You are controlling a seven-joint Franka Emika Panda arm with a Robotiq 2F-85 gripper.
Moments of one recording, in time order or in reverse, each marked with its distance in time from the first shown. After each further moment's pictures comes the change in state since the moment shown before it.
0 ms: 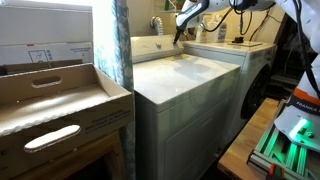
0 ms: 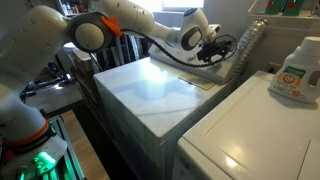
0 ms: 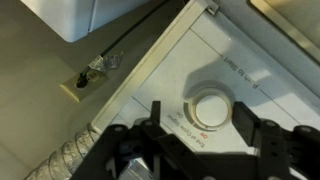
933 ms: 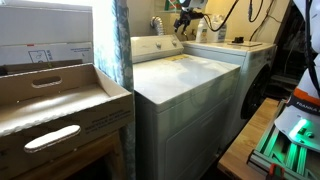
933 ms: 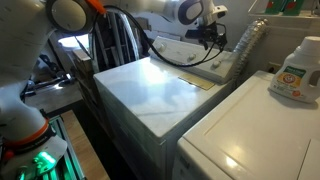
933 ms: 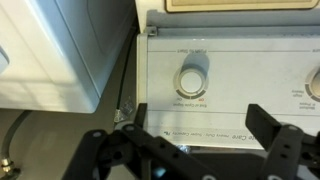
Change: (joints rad) arm 0.011 -0.179 -0.036 -0.022 0.129 -0.343 0.576
